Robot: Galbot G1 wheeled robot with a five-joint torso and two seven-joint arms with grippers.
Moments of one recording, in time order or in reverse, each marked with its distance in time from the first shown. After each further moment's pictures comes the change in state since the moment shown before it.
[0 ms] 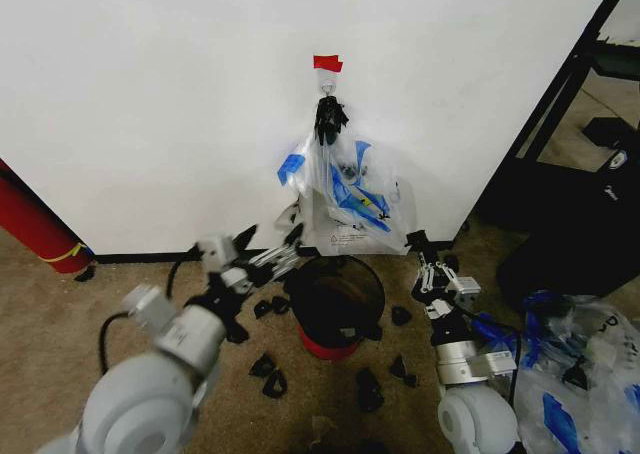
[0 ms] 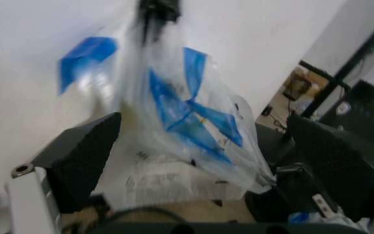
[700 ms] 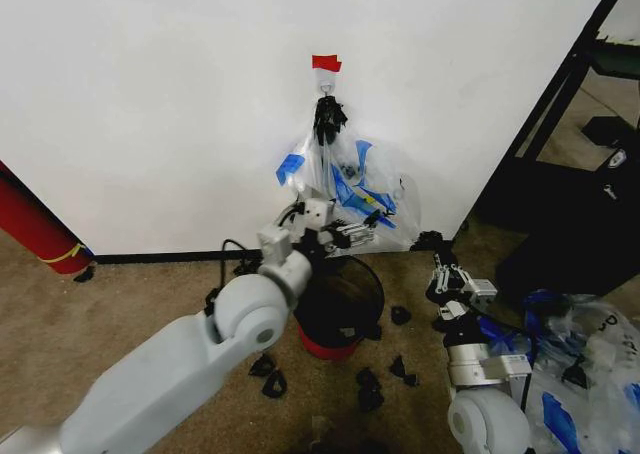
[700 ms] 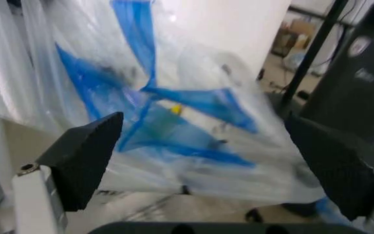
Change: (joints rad) left arm -0.535 -0.123 0.478 0.419 0.144 0.010 0.030; right arm -0.026 0.008 0.047 0.030 0.032 -0.013 0.008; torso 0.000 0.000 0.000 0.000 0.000
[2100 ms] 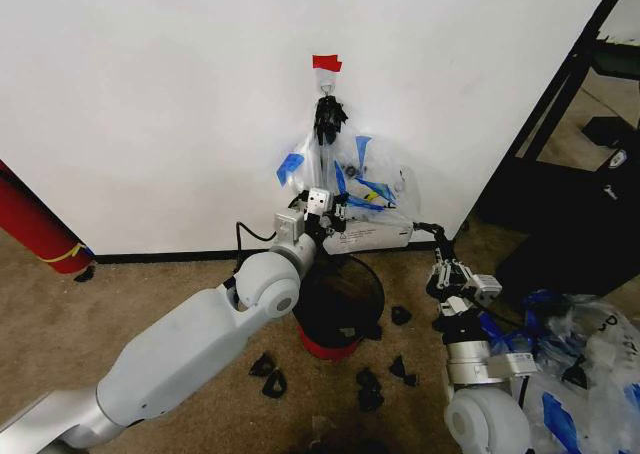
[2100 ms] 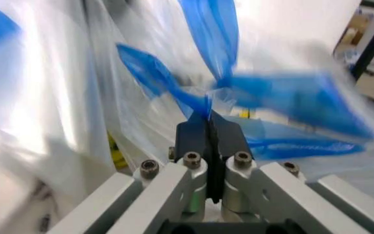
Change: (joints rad) left arm -0.044 -0.027 -0.032 0.091 0.022 0.000 -0.052; right arm 0.001 0.002 -0.026 0.035 0.008 -0.027 0.014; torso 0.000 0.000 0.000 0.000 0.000
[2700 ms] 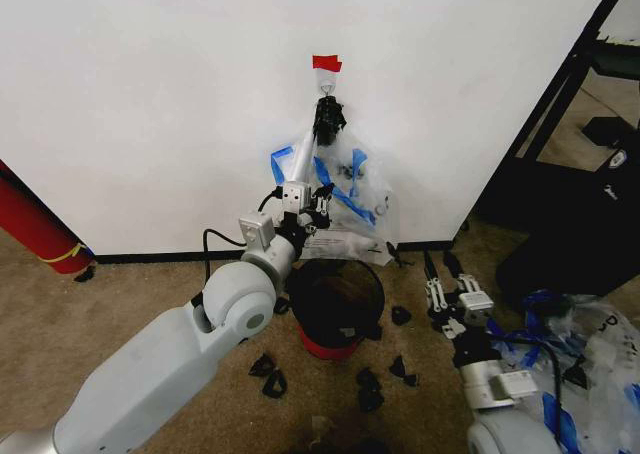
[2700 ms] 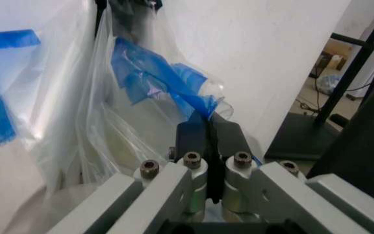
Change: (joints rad) left arm 0.150 0.045 -0.117 -0.171 -0.010 -0.002 0.003; right arm -0.119 -0.199 0.029 0.155 -0.168 -0.141 0.143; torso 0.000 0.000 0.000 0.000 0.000
